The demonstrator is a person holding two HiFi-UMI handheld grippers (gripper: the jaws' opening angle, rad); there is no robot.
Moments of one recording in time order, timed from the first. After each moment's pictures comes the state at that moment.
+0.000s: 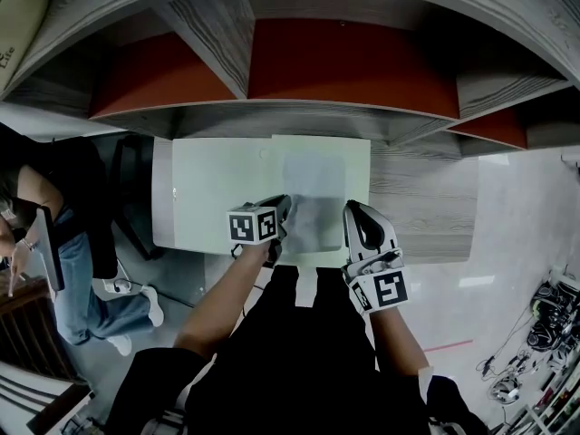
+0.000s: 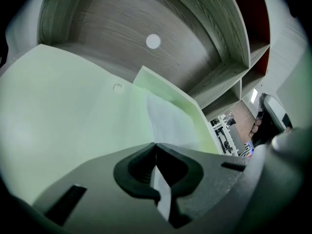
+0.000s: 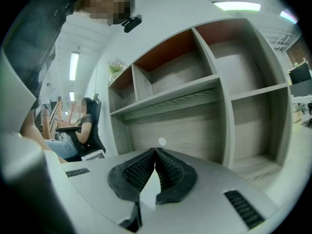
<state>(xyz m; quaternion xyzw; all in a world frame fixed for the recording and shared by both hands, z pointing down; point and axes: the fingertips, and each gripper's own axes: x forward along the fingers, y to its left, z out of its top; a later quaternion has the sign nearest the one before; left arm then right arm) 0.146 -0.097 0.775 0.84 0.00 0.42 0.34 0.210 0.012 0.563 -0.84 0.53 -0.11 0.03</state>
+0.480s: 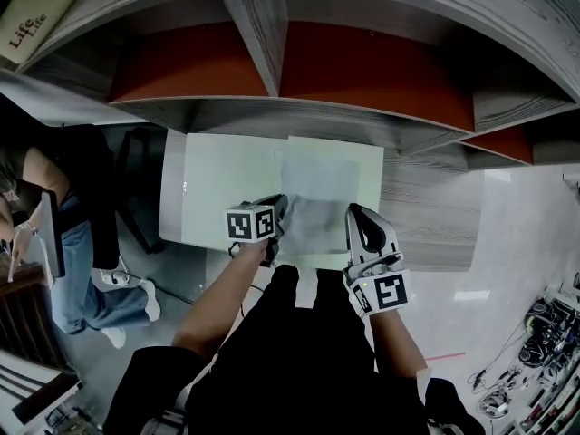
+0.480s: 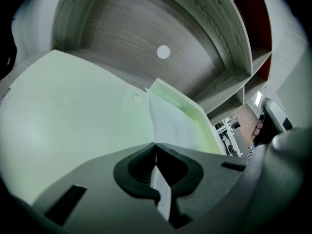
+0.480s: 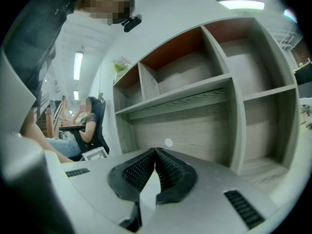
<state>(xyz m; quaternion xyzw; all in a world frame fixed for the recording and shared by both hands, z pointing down) 0.129 -0.133 0.768 0.84 -0.03 0.42 0.34 0.197 -0.010 0.559 -0.83 0.55 -0.10 0.02</state>
